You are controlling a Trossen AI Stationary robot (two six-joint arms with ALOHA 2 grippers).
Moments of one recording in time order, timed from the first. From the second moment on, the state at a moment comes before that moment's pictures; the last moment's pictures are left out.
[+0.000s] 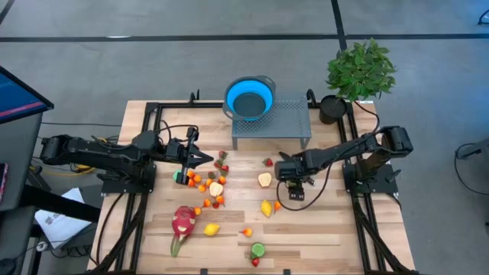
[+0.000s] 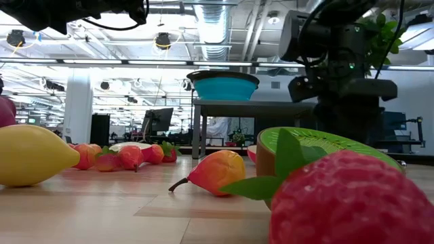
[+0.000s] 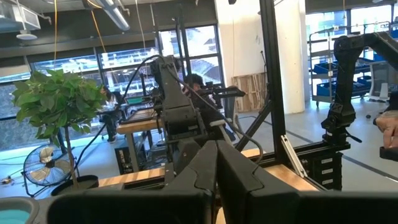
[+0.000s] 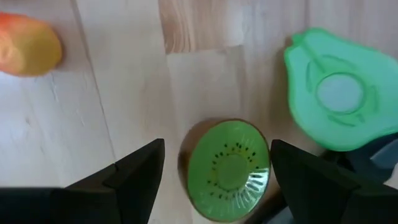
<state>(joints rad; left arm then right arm) 0.05 0.89 0.40 0.71 0.21 0.12 0.09 1.62 0.89 -0.71 0.00 0.20</state>
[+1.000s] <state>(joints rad) 0.05 0.89 0.40 0.71 0.21 0.12 0.09 1.62 0.81 -0.63 0.00 0.23</state>
